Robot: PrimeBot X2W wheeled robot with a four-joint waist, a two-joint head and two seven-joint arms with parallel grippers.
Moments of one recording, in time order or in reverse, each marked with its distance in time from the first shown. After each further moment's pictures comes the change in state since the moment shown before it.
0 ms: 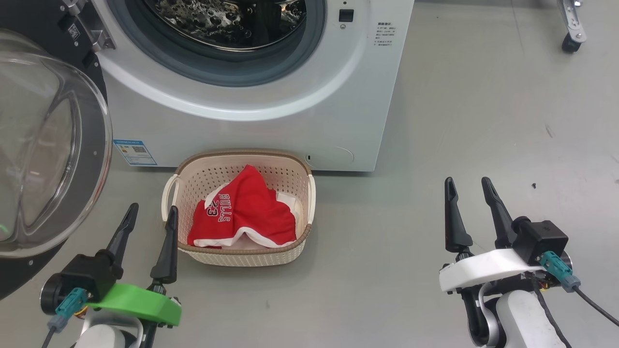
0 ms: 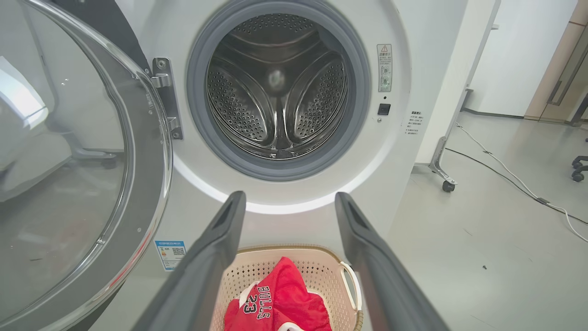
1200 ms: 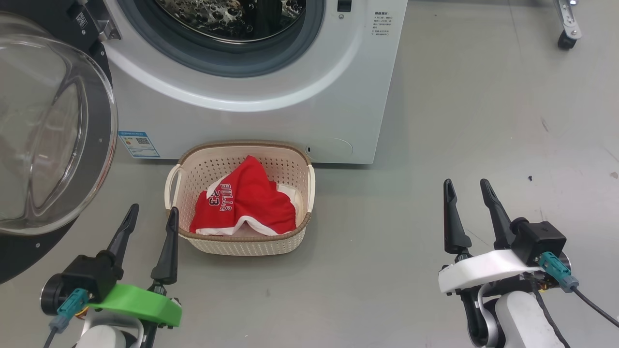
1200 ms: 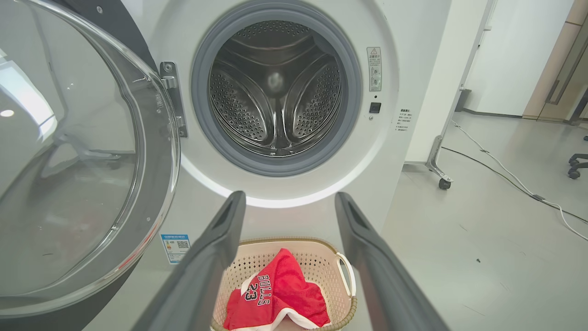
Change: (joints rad) left arm 0.002 -0.011 0.015 0.005 0.022 -0.008 0.000; right arm 0.000 0.000 0.003 0.009 0.002 0.000 0.000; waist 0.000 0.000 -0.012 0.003
